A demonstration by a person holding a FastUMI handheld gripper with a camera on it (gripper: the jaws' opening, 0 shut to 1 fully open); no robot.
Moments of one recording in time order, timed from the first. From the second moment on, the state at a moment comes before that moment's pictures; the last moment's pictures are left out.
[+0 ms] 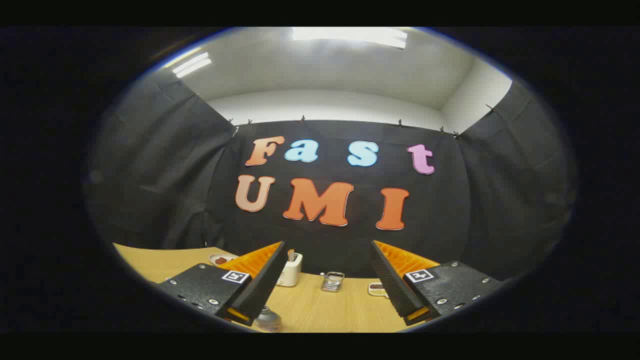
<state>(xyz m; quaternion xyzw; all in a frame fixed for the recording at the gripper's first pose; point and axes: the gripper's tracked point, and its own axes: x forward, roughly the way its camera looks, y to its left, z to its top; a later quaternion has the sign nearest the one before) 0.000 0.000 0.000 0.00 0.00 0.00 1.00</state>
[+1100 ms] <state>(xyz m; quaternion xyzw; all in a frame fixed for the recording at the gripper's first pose) -0.002 0.007 0.003 0.02 0.01 0.02 1.00</state>
